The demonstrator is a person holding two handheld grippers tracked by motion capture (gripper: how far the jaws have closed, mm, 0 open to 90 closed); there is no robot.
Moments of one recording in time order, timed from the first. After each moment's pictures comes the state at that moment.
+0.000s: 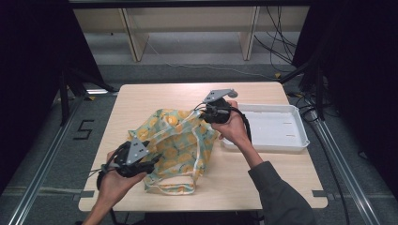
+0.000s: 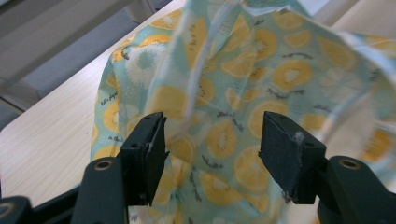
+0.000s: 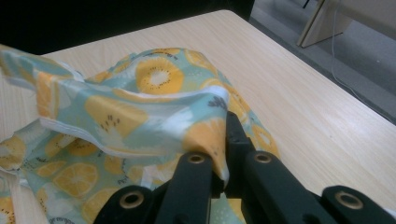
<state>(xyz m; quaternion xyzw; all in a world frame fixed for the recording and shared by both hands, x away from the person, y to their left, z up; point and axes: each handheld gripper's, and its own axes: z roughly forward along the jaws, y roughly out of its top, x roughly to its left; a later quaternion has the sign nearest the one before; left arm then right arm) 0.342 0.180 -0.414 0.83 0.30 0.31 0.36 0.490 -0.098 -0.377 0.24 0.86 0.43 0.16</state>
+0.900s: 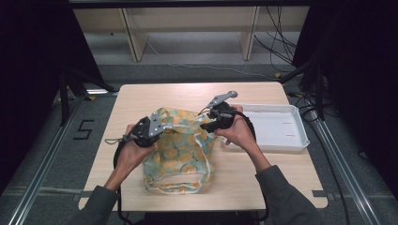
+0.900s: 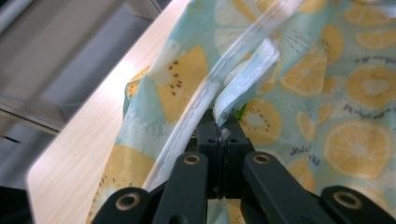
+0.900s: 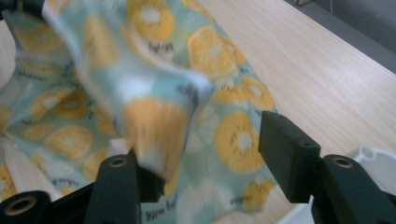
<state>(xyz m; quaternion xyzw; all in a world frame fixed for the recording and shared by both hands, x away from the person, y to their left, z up) 0.434 0.161 -0.406 0.87 0.24 0.31 0.30 0.483 -0.110 -0.390 0.28 0.87 0.37 0.14</state>
